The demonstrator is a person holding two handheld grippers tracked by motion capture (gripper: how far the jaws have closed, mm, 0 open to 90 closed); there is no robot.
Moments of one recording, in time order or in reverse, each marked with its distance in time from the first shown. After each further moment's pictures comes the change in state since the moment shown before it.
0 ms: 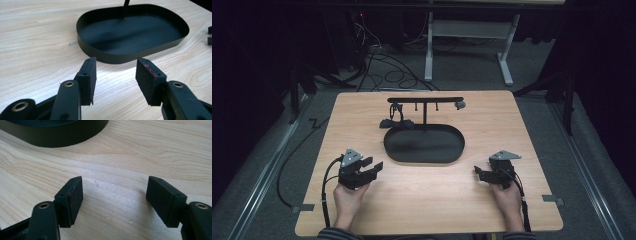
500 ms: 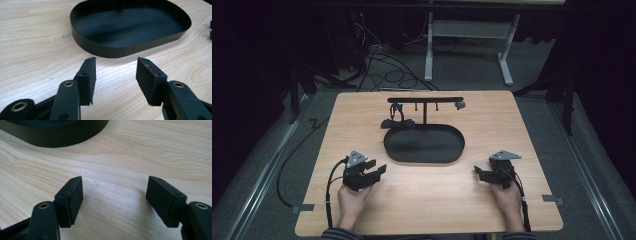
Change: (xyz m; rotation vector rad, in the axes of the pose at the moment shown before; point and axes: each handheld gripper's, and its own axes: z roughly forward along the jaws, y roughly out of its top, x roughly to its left) left arm -0.003 -0.007 0.013 0.027 -0.011 -0.009; right arm 0.000 0.000 0.000 0.000 0.001 0.001
